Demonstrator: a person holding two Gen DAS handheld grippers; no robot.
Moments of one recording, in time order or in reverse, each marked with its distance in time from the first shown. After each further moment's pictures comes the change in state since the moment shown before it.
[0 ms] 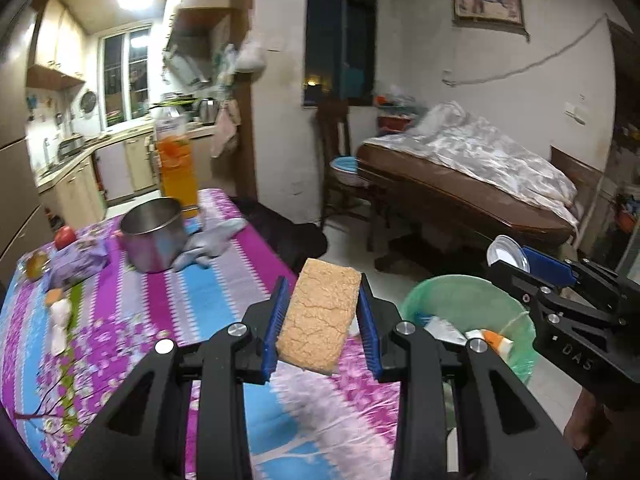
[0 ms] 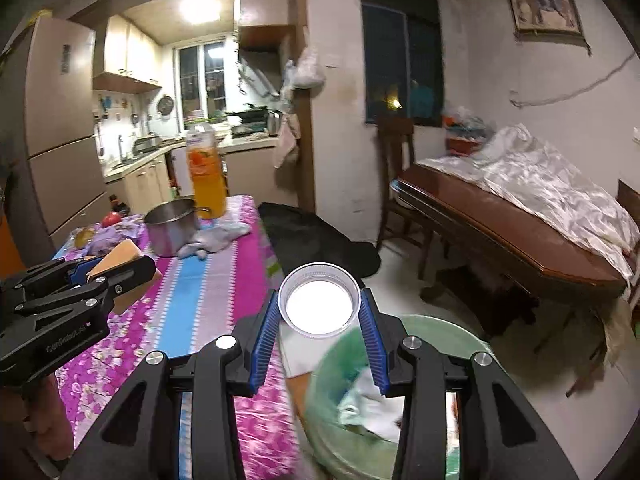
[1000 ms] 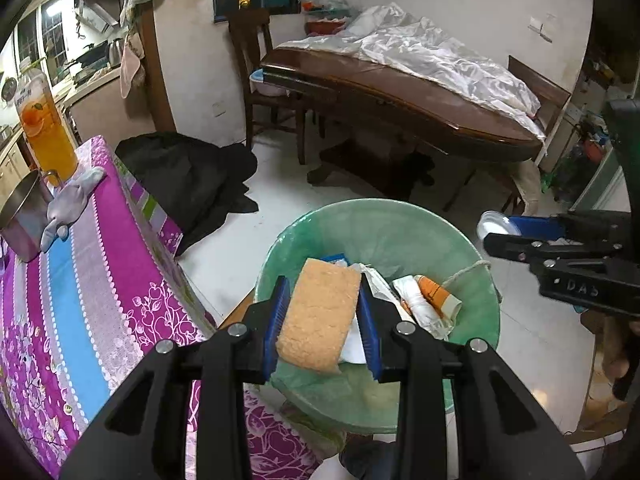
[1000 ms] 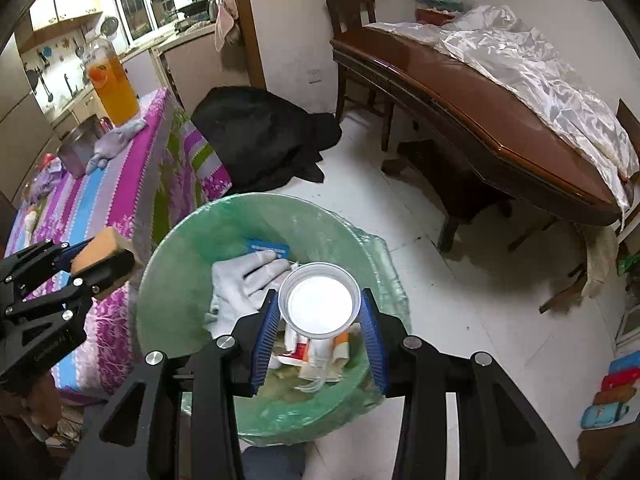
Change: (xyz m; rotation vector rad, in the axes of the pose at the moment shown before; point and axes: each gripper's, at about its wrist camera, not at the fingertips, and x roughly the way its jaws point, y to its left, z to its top) left arm 0.127 -0.123 -0.022 0.108 0.349 -0.174; right arm 0.091 -0.182 -0.035 0.073 0.502 -0.059
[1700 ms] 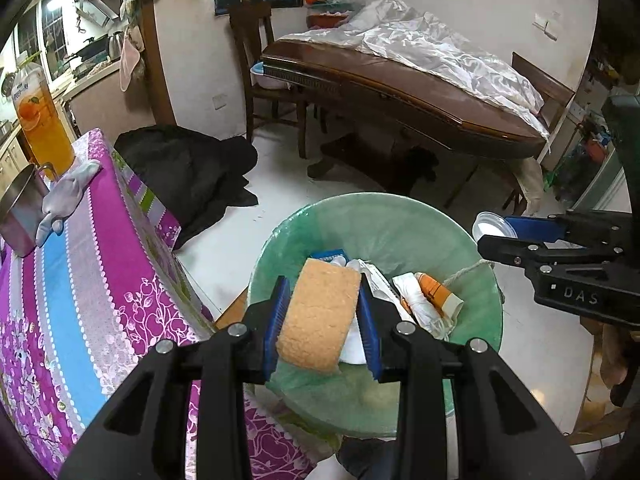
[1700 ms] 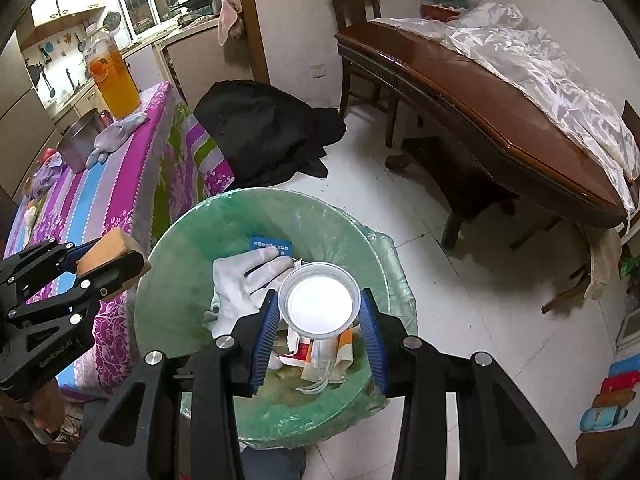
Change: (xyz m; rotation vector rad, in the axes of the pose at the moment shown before) left arm 0.008 -0.005 0.005 -0.008 0.019 -0.003; right arm 0.009 0.006 0.002 -0.007 0.014 0.016
